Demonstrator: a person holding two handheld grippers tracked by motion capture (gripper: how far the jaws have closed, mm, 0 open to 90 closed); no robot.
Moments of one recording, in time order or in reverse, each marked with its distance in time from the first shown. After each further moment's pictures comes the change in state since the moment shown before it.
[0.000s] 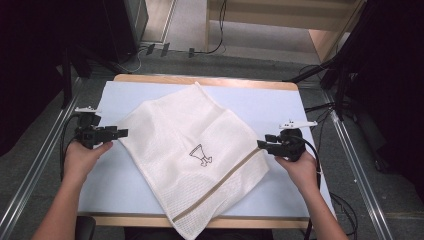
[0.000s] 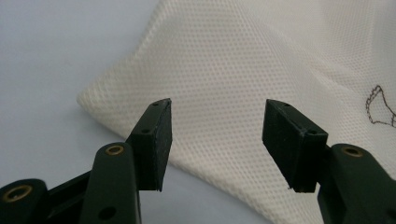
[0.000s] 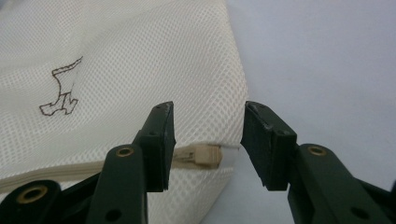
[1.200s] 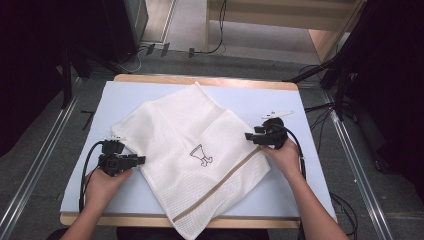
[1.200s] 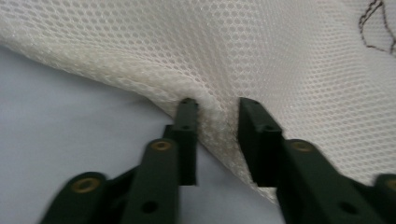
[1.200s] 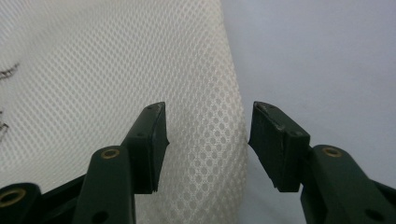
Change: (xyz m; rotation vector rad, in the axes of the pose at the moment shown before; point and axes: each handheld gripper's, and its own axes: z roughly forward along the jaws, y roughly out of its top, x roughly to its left) left arm -0.059 -0.054 0.034 0.136 0.006 0.001; right arm -0.012 0.020 0.063 0.072 -0.024 -0.031
